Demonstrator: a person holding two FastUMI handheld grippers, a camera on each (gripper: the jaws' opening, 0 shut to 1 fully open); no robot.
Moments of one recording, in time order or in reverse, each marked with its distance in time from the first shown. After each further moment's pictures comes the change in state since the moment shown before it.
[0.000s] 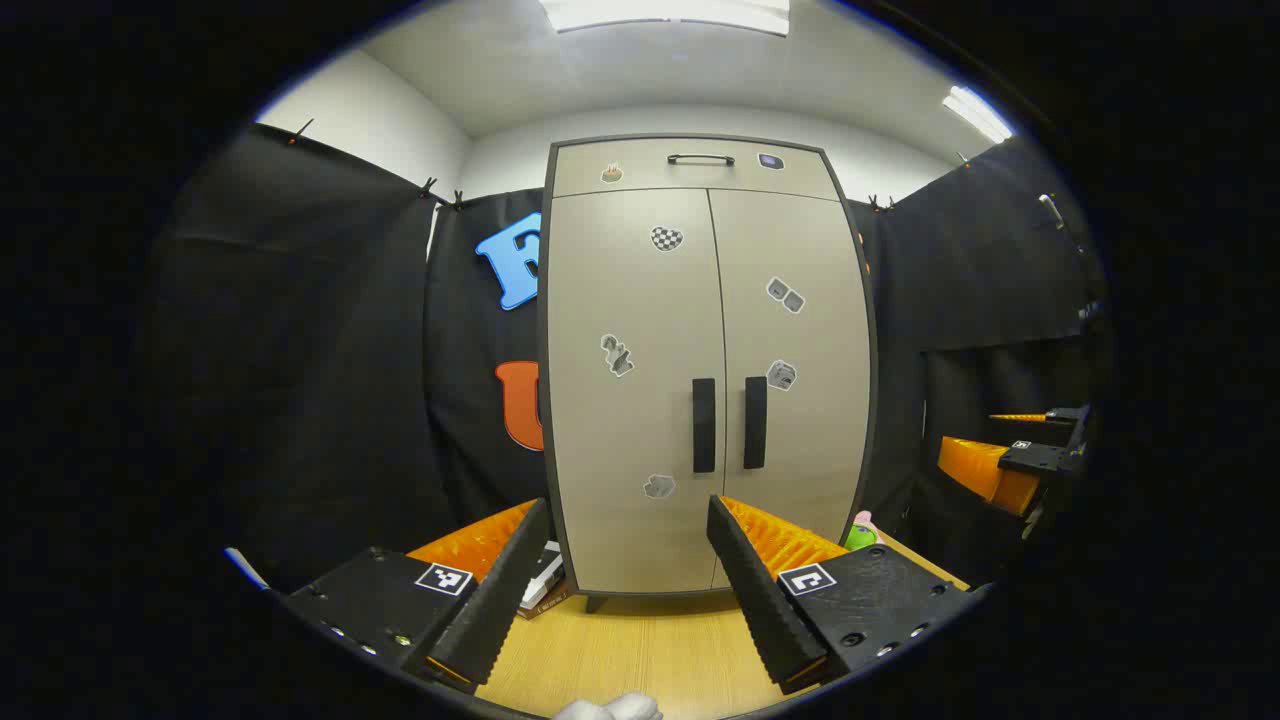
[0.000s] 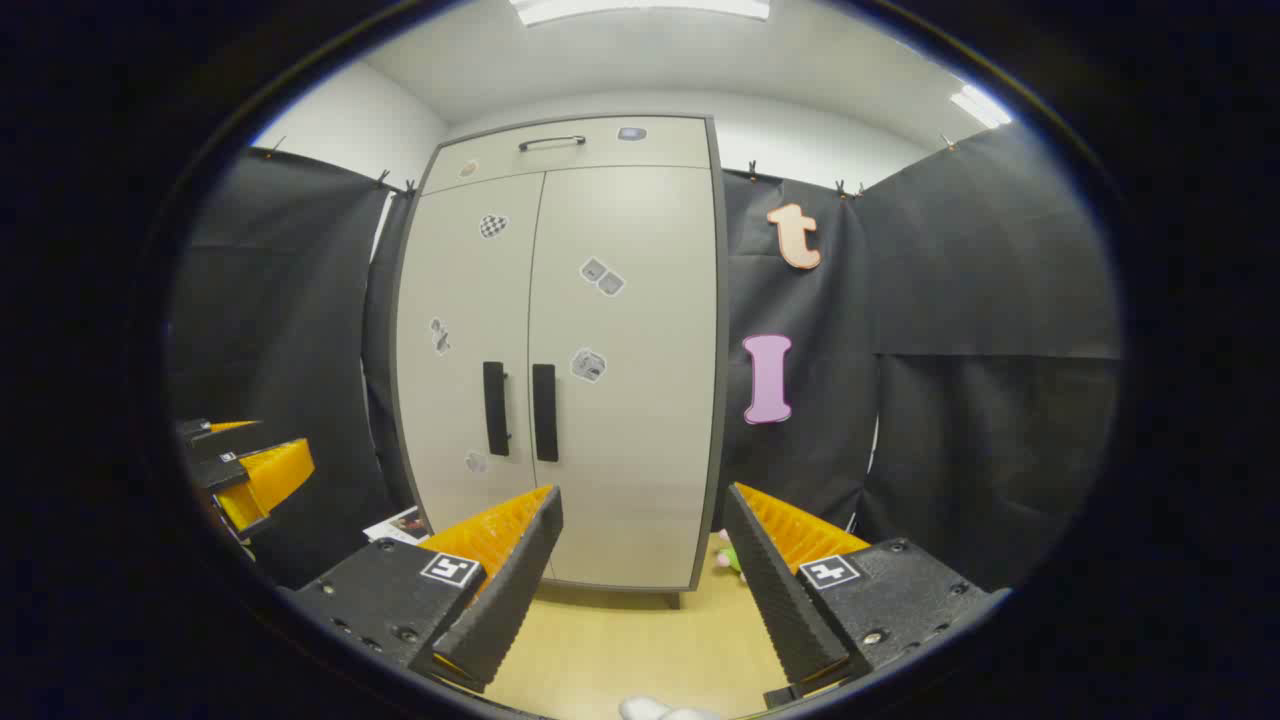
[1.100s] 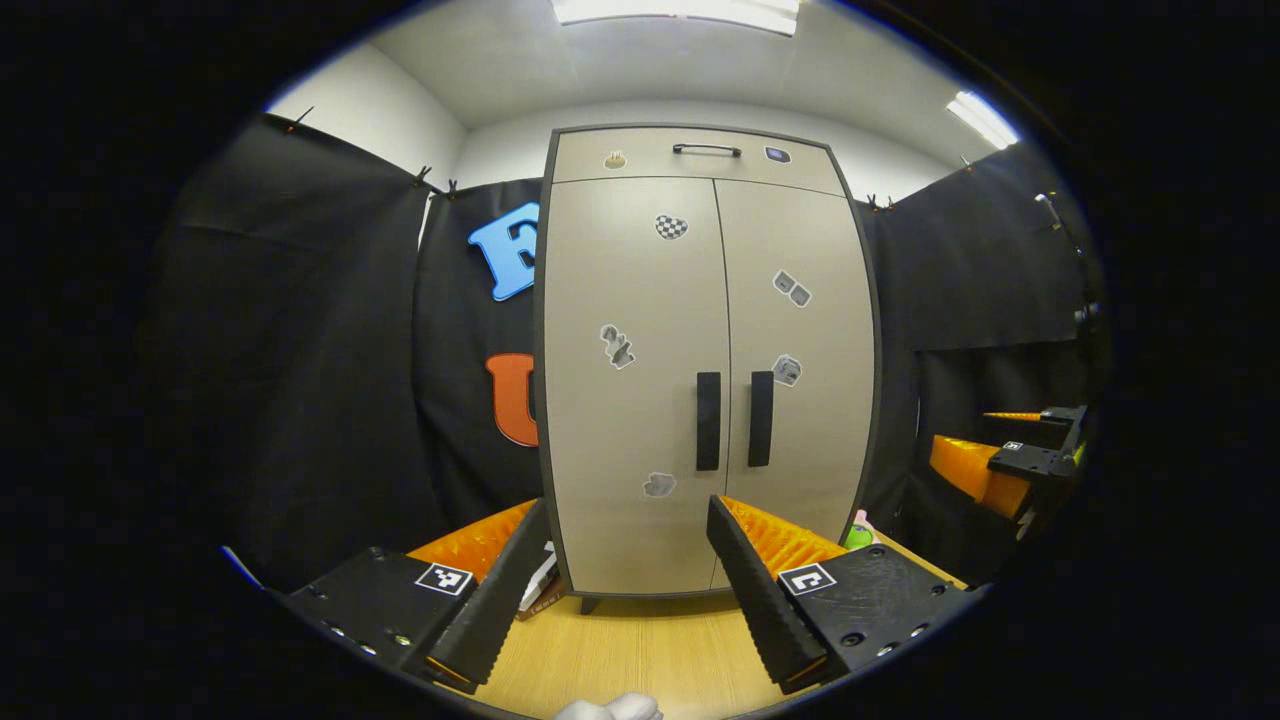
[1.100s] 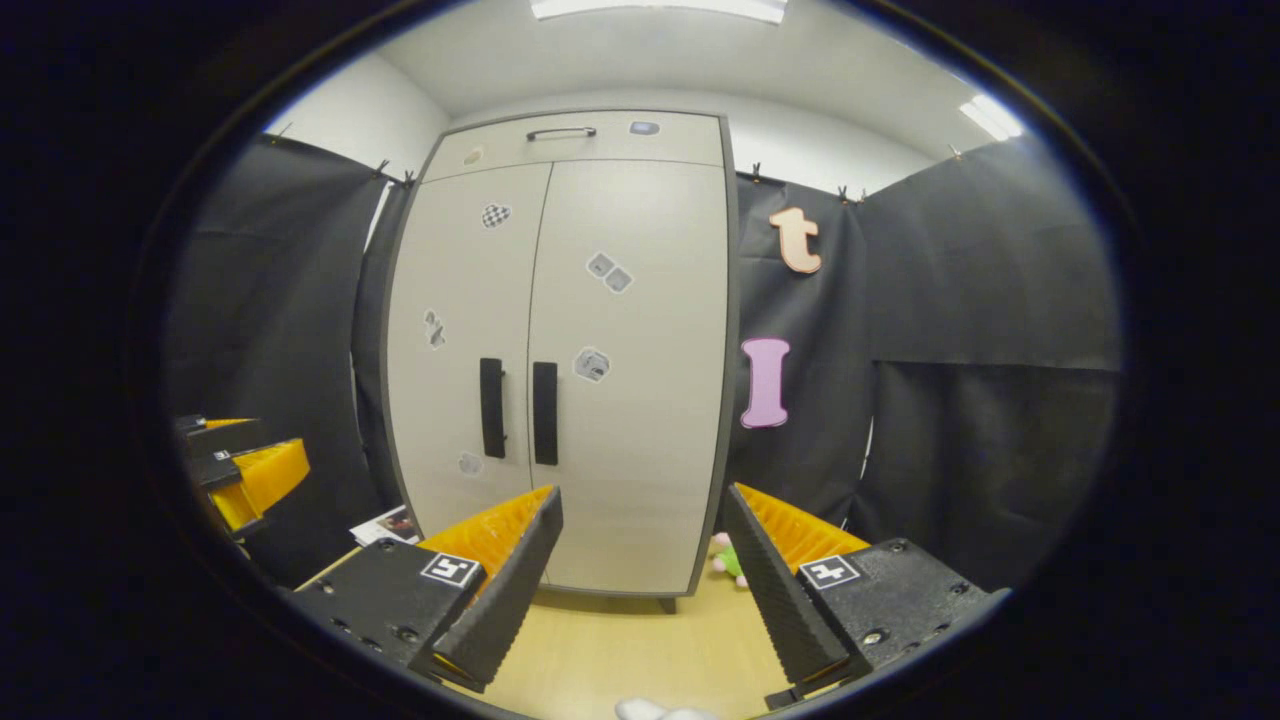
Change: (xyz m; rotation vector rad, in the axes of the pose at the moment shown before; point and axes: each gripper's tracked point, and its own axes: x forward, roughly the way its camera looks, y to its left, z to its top) left arm 0.017 0.017 -0.012 -0.018 0.013 -0.028; right arm 0.027 0.021 -0.003 -0.026 0.003 -0.030
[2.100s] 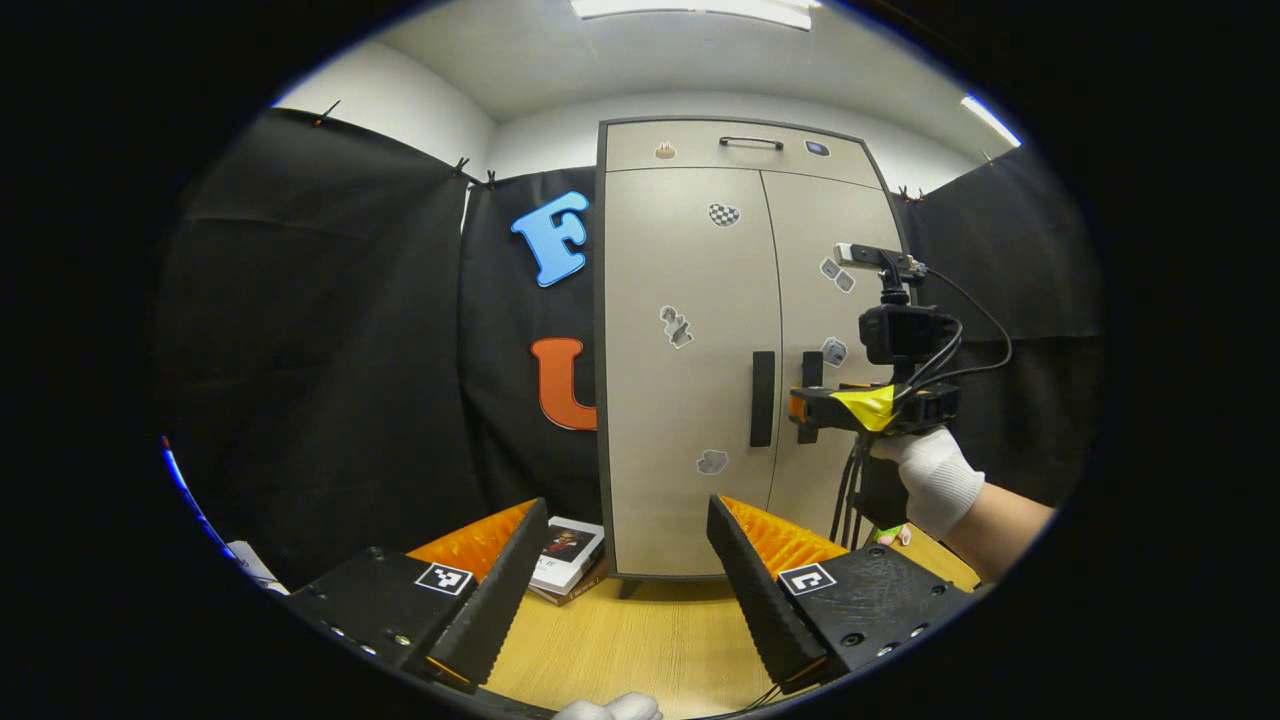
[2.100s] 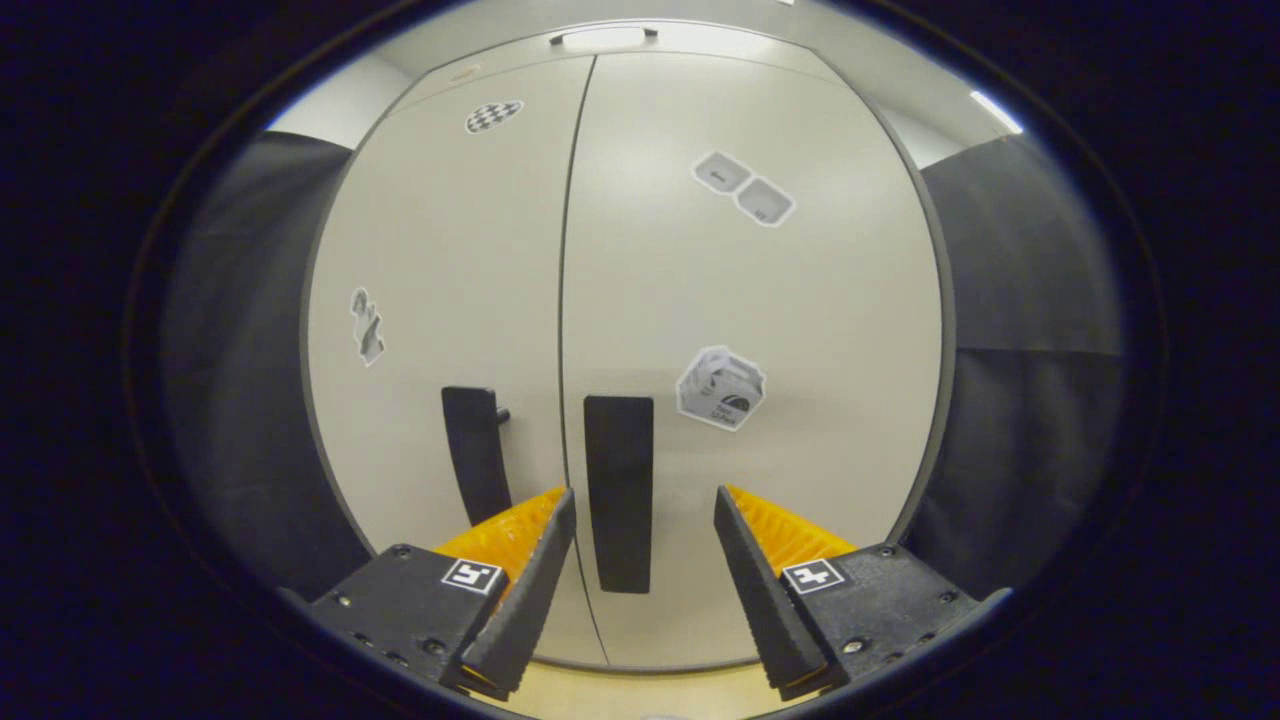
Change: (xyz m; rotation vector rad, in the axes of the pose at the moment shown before) left arm -0.018 0.044 -0.017 0.002 0.041 0.092; right arm 0.229 0.103 0.018 0.048 0.042 0.035
